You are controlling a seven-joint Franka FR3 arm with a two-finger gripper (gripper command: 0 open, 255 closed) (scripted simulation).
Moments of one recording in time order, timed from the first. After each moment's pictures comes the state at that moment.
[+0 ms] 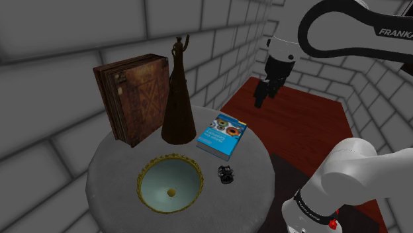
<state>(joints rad) 0.00 -0.86 0.13 -2.46 0.00 1.64 0.08</state>
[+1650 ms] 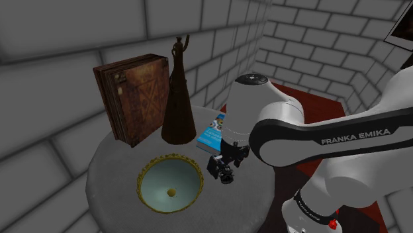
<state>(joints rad) 0.12 -0.63 0.59 -2.74 0.38 2.15 0.59</state>
